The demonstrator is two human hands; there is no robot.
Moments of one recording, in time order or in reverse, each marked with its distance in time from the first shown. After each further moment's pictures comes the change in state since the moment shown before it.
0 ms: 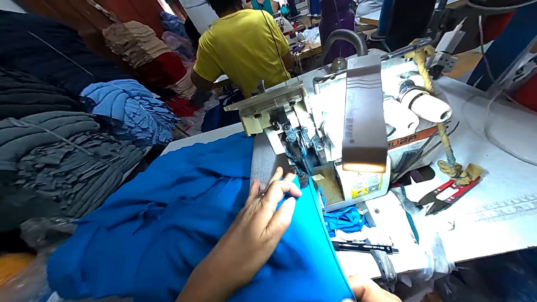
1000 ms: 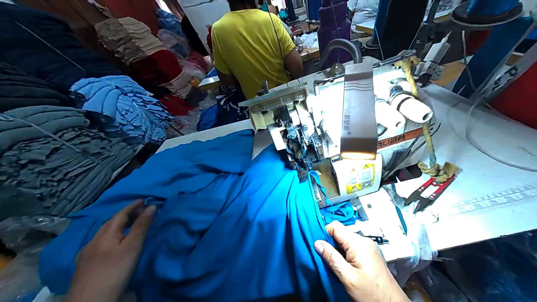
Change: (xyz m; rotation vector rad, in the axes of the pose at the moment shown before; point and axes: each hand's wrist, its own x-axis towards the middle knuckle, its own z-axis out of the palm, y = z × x) left_hand -0.086 -0.109 -0.091 0.261 0.381 -0.476; right_hand 0.044 0.005 0.000 -0.433 0.037 0.062
